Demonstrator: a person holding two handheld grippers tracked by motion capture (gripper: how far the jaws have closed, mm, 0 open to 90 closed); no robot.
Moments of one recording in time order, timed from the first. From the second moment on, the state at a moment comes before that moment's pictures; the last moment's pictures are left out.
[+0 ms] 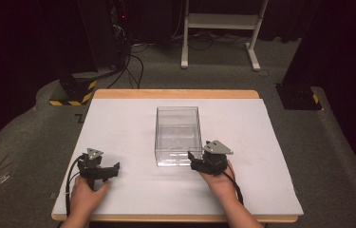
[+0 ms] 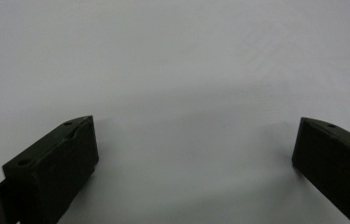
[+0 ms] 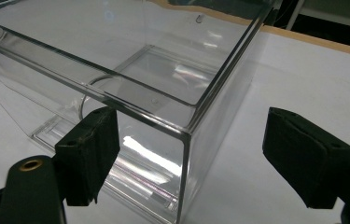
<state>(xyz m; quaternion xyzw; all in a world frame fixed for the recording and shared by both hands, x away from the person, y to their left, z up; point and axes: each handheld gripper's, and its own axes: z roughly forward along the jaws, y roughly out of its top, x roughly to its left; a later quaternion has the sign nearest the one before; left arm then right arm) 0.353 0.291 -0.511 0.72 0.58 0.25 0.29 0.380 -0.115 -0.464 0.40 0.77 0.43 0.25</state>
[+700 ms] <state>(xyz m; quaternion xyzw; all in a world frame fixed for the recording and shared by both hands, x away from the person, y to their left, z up) 0.353 0.291 -0.511 0.72 0.58 0.25 0.29 0.379 -0.122 -0.462 0.42 0.77 0.43 0.23</state>
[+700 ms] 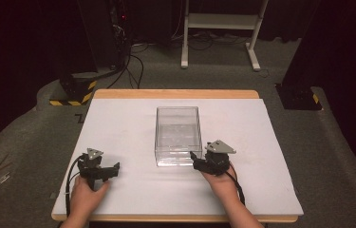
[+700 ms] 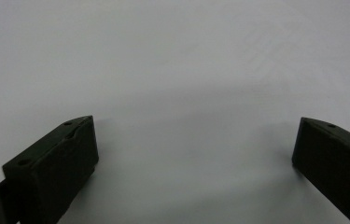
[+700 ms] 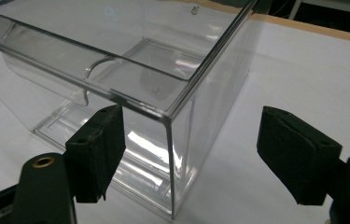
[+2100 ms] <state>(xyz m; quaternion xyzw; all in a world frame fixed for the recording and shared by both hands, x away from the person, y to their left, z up) 0.352 0.291 -0.511 0.72 0.58 0.25 0.29 0.341 -0.235 -0.500 0.47 0.76 0.37 0.25</state>
